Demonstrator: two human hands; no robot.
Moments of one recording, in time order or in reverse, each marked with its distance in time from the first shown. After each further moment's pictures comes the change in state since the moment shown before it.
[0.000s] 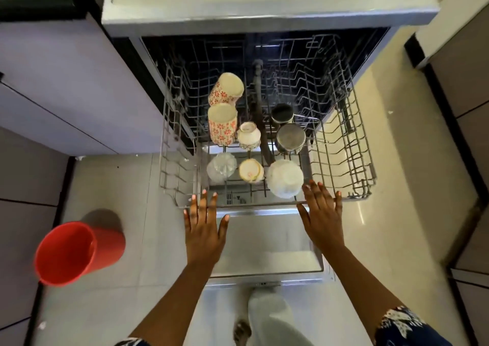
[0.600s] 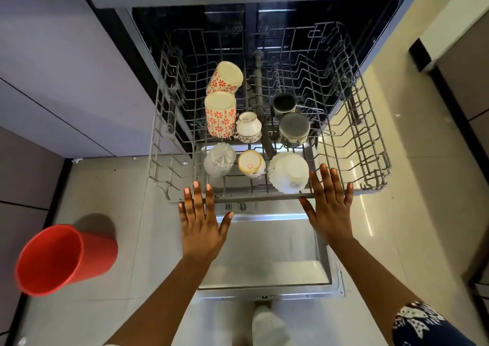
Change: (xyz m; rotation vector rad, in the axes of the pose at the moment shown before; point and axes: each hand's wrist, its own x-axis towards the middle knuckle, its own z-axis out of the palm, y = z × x) left_hand 0.008 -0.004 0.041 0.185 0.213 0.065; right_hand 0.015 0.027 0.043 -0.100 0.307 -0.127
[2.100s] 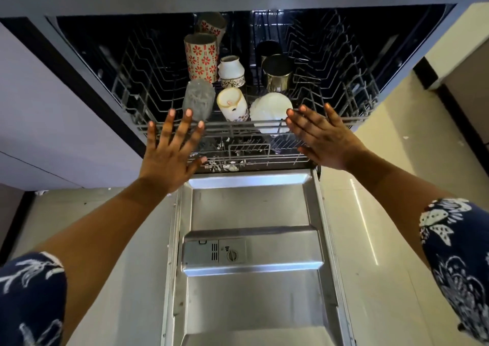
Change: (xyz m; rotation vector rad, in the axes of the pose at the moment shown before) left_hand 0.290 -0.042 0.025 0.272 0.227 0.459; right_hand 0.284 0.085 0.057 -0.336 0.135 -0.743
